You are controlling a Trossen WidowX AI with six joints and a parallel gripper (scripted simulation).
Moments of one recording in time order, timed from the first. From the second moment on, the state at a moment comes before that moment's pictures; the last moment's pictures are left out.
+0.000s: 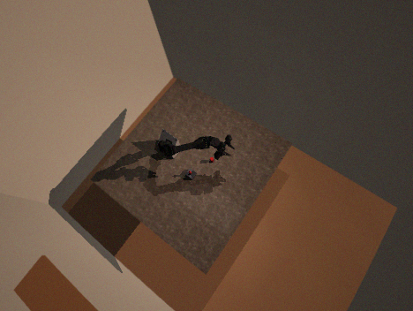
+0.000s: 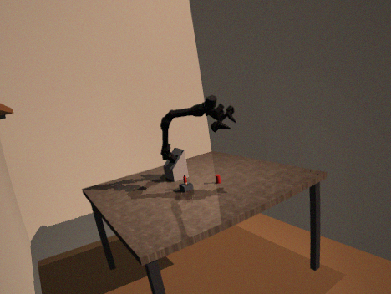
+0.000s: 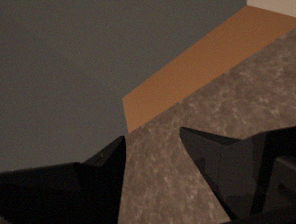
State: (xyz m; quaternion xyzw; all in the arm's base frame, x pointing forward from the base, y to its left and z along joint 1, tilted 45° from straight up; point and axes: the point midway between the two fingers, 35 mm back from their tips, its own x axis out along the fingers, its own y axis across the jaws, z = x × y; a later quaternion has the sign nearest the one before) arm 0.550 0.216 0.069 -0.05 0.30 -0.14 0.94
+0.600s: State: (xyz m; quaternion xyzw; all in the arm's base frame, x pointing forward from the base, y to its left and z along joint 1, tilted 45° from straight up) arm 0.383 0.046 -0.083 -0.05 0.57 -0.45 0.69
